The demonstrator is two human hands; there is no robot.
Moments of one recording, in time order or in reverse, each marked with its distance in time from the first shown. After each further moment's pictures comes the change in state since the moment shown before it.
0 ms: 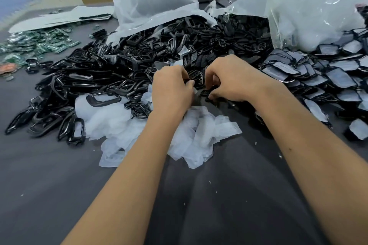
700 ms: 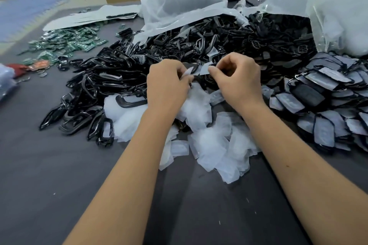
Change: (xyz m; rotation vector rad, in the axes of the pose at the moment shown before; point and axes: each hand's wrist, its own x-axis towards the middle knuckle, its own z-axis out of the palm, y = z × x) left_hand 0.023 -0.057 -0.042 -0.059 0.121 0.012; right_hand 0.041 -0.043 0.060 0.656 0.655 0.118
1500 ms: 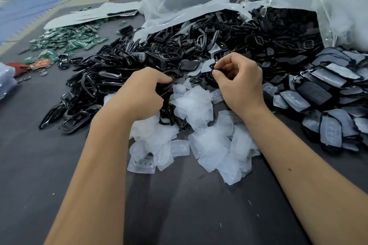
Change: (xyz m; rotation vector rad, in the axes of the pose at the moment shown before) left_hand -0.008 -0.018 -0.059 0.141 -0.434 -0.109; right_hand -0.008 0.010 0.008 0.103 0.018 -0.026
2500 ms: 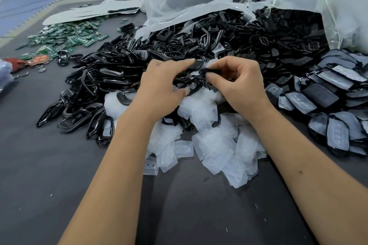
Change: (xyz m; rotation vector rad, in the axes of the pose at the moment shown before) left_hand 0.014 0.000 0.029 -0.054 0.136 0.265; right_hand -0.004 -0.004 -0.001 0.339 -0.229 0.027
